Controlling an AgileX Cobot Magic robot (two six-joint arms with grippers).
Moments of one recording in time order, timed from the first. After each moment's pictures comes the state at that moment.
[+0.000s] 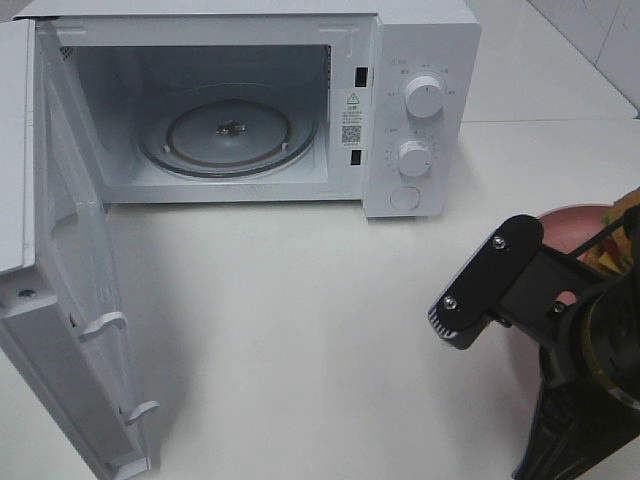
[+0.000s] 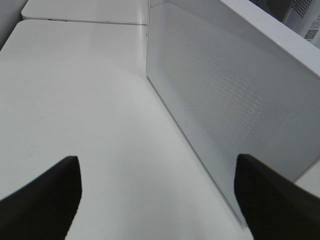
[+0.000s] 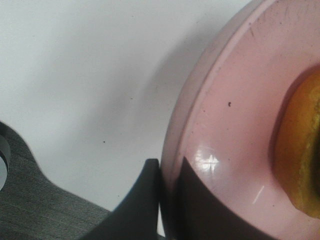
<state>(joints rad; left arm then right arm) 0.00 -0.01 -0.52 -0.12 1.07 0.04 1.08 1.35 -0.61 -0.63 0.97 0.62</state>
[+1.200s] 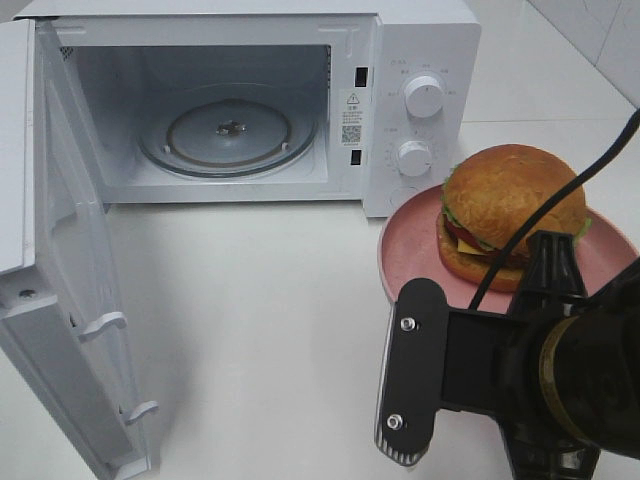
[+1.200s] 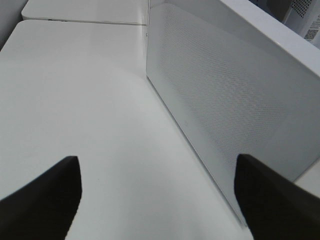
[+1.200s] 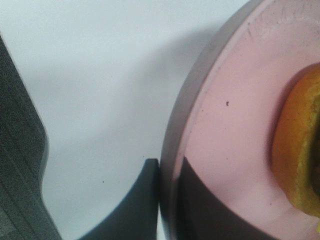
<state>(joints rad) 0.00 -0.01 -0.52 -0.12 1.07 0.04 1.22 1.35 -0.61 -0.73 0.85 0.28</state>
